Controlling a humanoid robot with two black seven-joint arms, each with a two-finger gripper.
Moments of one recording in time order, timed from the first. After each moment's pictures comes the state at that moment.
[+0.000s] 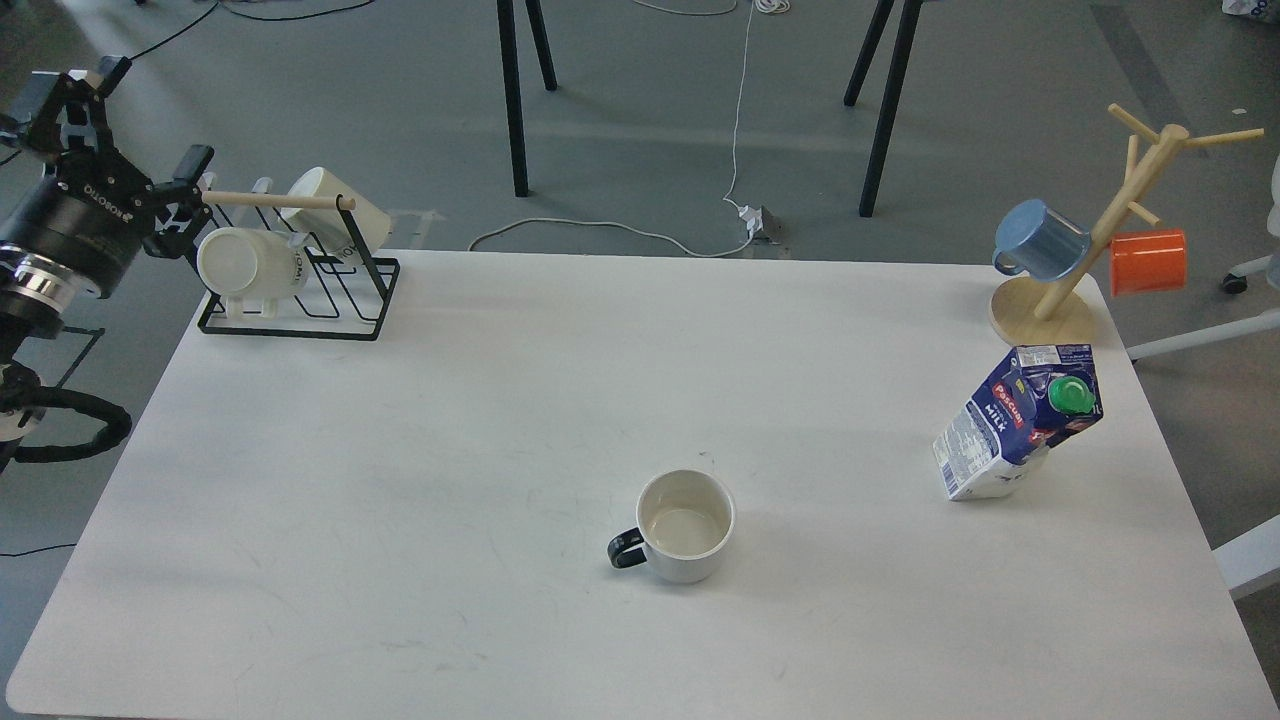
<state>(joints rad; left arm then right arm) -0.60 0.64 -0.80 -0.73 0.23 -0.49 -0.49 0.08 -1.13 0.78 1.18 0.98 0.49 0.32</state>
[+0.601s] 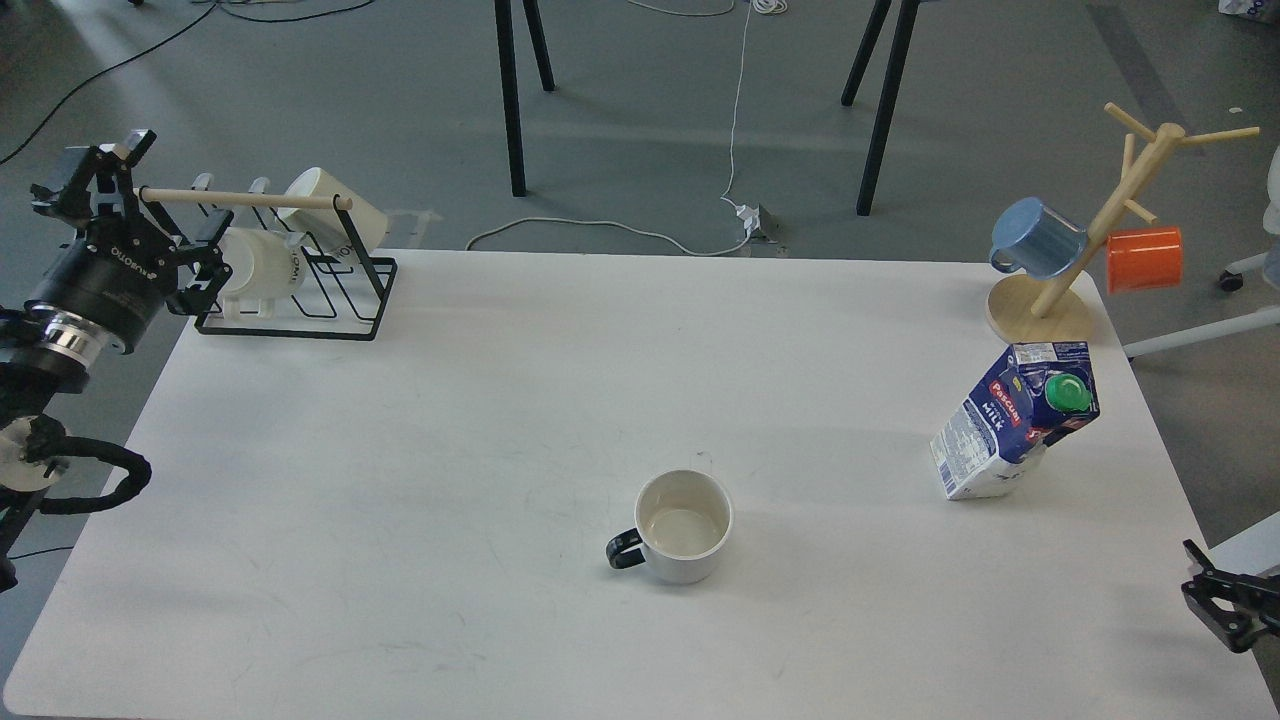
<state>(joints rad) -0.54 0.62 -0.77 -0.73 0.23 -0.49 -0.49 -0.15 -0.97 0.69 1.31 0.74 0.49 0.32</state>
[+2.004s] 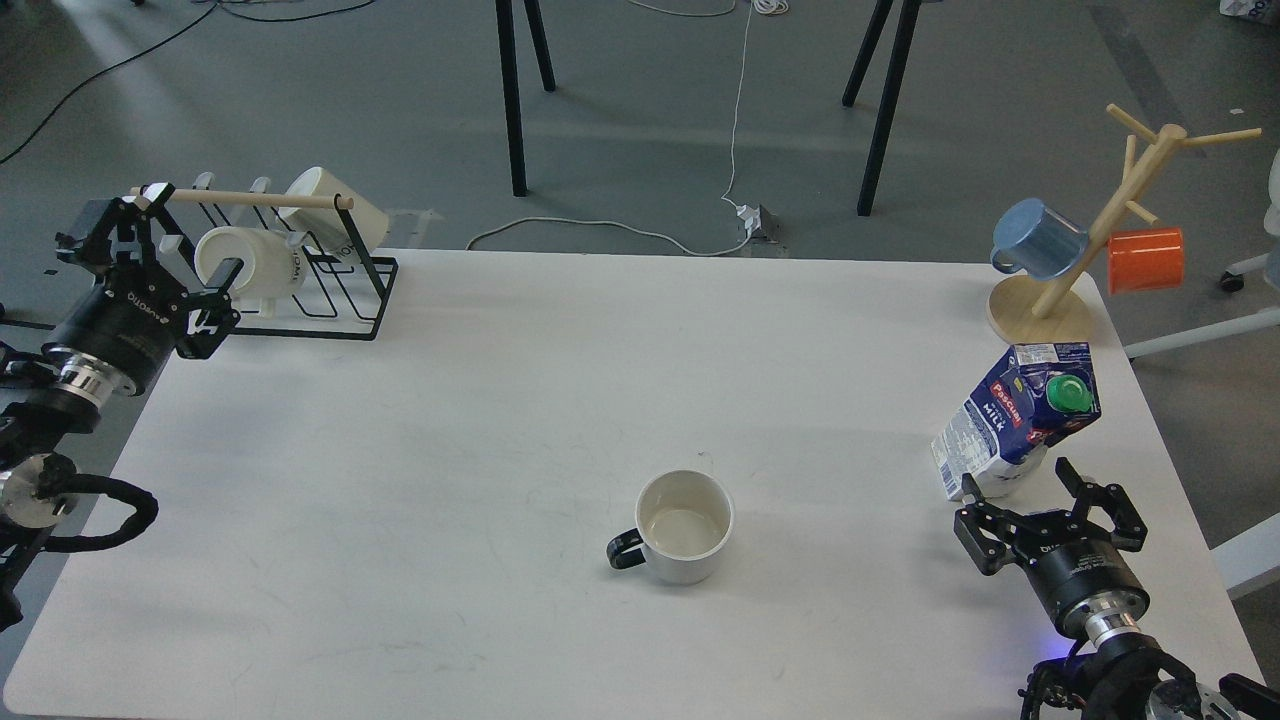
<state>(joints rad) -0.48 0.60 -0.76 -0.70 0.24 -0.49 -0.49 0.02 -0.54 0.68 1.21 0.78 0.49 0.35</state>
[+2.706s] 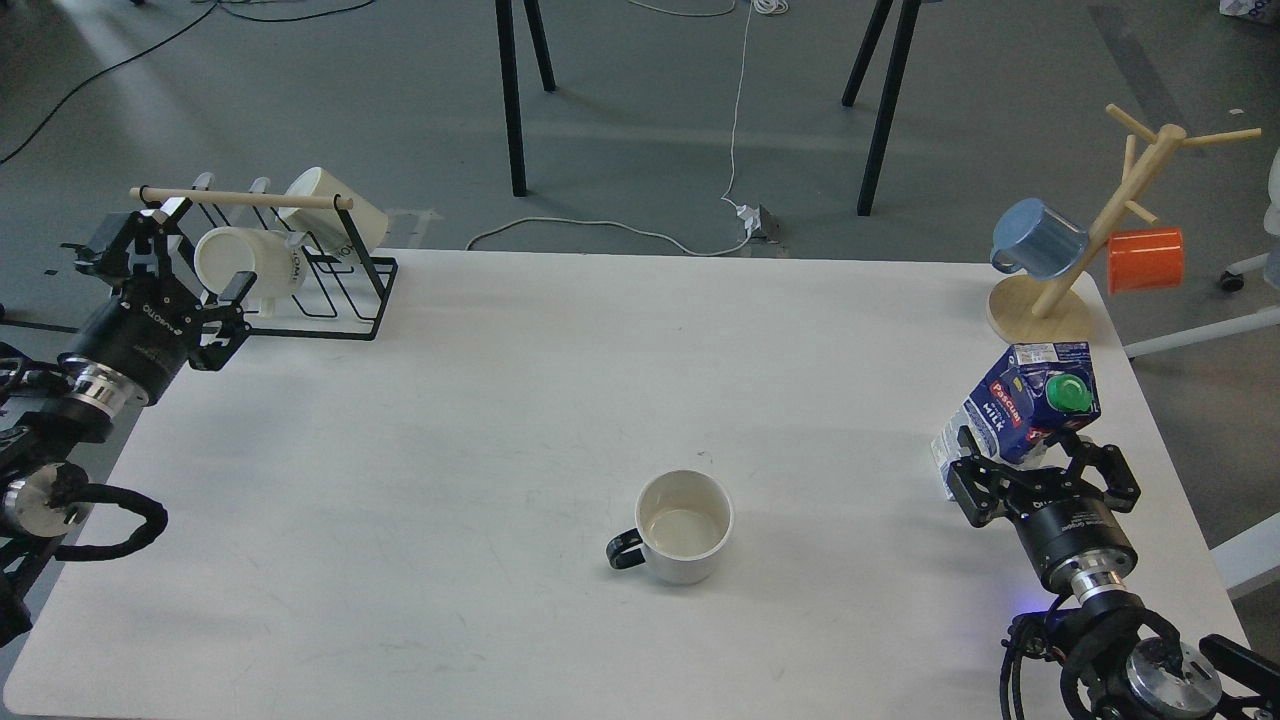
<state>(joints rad) -0.47 0.59 -0.75 -0.69 0.26 -0.49 -0.49 0.07 -0.47 0.73 1.22 0.79 0.49 0.35</state>
